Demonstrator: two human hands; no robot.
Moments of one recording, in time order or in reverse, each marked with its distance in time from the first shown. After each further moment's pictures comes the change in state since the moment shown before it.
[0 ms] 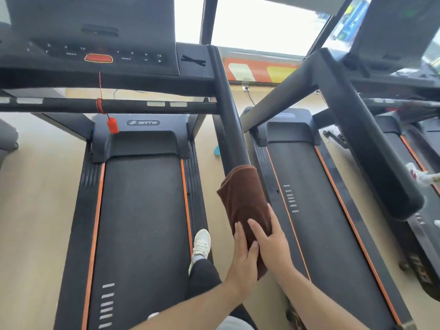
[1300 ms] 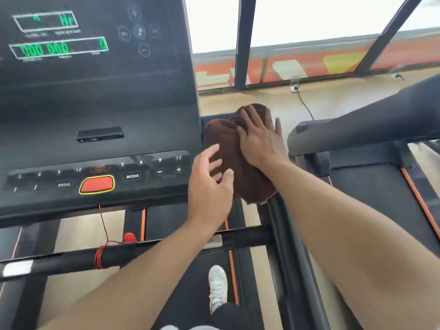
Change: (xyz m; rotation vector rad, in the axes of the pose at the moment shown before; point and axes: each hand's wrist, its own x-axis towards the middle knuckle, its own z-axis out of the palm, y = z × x) left_hand 0.362 0.361 -0.253 0.242 0.568 0.353; right_hand 0.530 -0.356 0.159 -0.750 -0.078 -0.563
